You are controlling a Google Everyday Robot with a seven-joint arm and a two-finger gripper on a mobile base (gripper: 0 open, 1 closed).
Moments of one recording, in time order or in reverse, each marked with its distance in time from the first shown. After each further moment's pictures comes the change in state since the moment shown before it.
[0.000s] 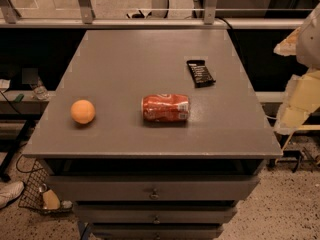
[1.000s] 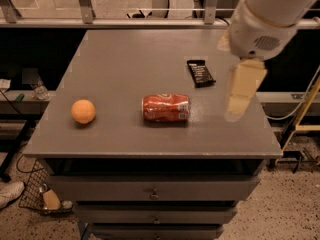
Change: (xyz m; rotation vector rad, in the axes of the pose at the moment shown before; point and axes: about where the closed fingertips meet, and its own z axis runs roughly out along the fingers) arm -0.092 -0.009 0.037 -0.077 -0.004 -0.189
